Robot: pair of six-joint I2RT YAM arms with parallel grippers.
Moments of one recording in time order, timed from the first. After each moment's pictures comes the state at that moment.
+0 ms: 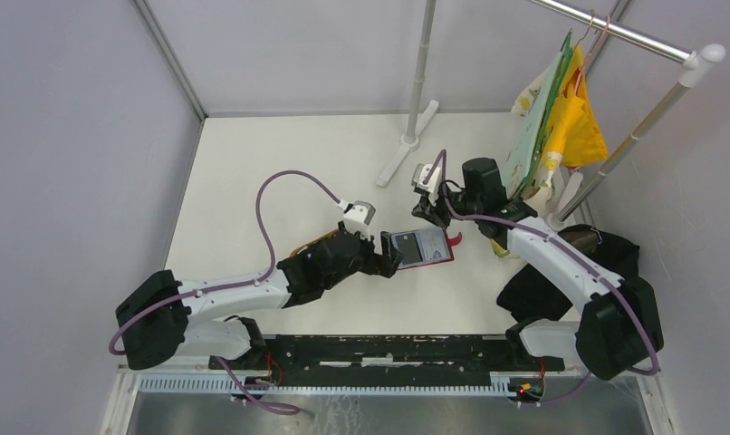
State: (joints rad) left arm -1.05 1.23 0.61 0.19 -0.28 -0.58; right arm 0.44 1.25 0.88 -0.20 -0.57 -0.51
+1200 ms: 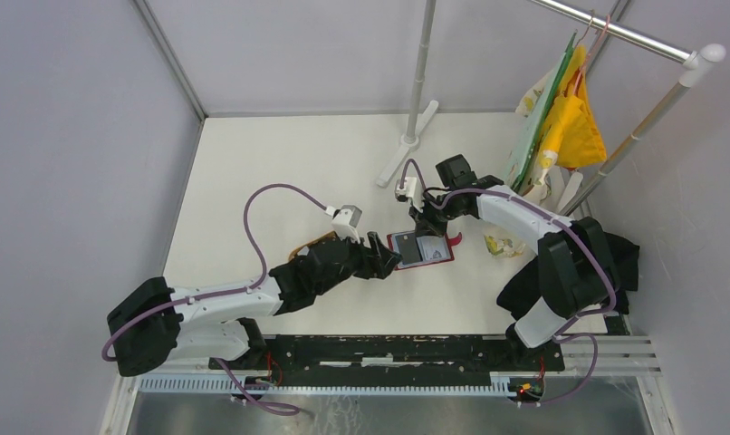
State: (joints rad) left arm -1.05 1.16 0.51 0.30 -0.23 -0.77; right arm 0.43 1.63 1.08 -0.56 -0.62 -0.73
